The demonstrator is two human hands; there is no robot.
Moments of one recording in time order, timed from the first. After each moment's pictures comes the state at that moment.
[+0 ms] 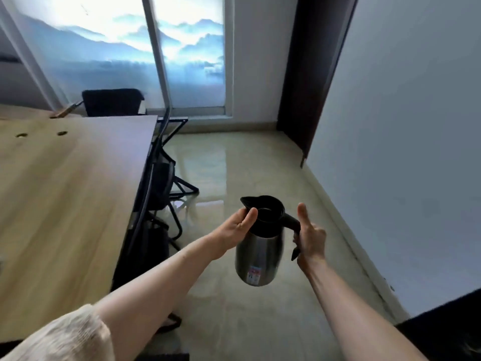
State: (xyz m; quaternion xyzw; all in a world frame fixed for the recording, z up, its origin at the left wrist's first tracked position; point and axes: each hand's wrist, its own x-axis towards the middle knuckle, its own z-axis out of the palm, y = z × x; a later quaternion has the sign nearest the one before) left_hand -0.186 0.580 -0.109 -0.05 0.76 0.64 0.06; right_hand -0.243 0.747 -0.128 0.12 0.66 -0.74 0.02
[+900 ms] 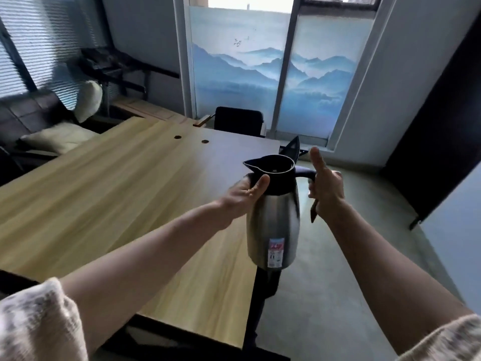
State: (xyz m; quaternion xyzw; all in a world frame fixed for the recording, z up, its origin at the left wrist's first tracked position) left_hand -0.051 0.218 0.005 -0.11 0.78 0.61 -0.13; right_hand -0.209 0.341 0.017 -0.09 0.70 -0.70 0.12
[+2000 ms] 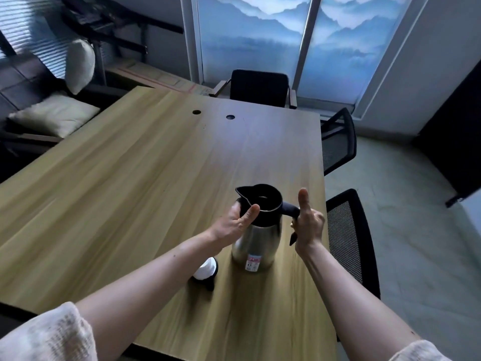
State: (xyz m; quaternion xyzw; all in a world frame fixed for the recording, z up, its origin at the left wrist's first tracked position) left_hand -0.014 -0.019 -0.143 -0.20 0.71 0.68 -0.07; right_hand -0.140 0.112 -0.158 0.00 0.67 -0.73 0.14
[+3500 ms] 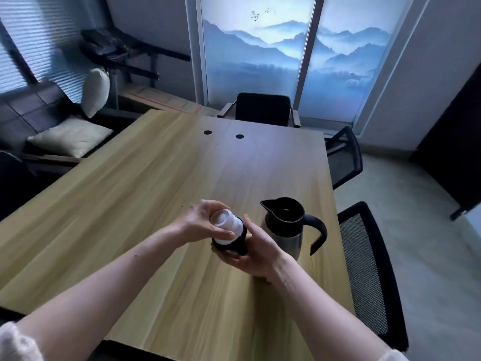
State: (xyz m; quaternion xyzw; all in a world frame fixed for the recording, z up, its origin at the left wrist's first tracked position) left_hand 0.073 -0.105 -0.075 -0.24 0.84 0.48 -0.05; right_hand -0.028 0.036 -0.124 0.03 0.41 -0.65 0.64
